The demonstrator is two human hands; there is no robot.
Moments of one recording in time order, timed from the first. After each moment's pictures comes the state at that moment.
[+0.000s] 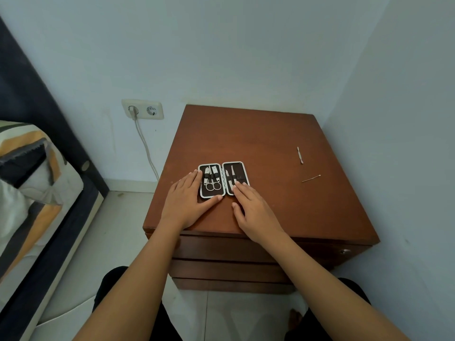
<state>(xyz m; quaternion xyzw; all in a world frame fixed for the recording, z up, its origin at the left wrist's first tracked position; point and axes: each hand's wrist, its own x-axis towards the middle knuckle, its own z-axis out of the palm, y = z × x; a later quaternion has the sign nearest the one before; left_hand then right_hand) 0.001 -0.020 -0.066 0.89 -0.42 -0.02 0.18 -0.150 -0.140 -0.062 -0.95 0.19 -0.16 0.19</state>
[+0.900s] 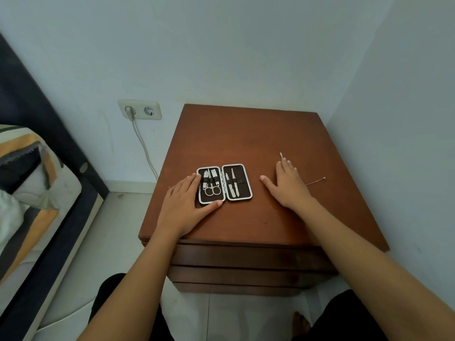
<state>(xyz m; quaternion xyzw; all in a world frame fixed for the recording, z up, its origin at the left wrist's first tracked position) 0.003 -0.020 -0.063 0.89 -0.41 -0.02 0.21 -0.134 -0.251 -0.048 -0.93 0.36 -0.02 0.12</state>
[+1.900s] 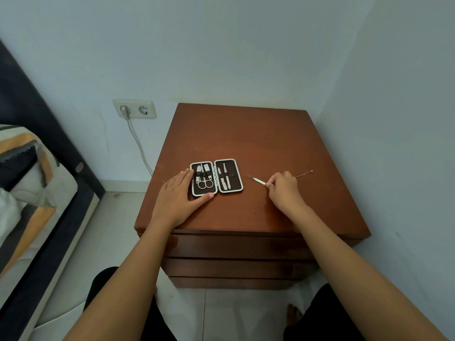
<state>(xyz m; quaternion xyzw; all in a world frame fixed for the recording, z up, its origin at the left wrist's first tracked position) 0.000 -0.019 -0.061 0.89 -0.40 -0.02 0.22 -0.162 -0.219 -0.041 -0.86 0.44 -0.10 0.25</state>
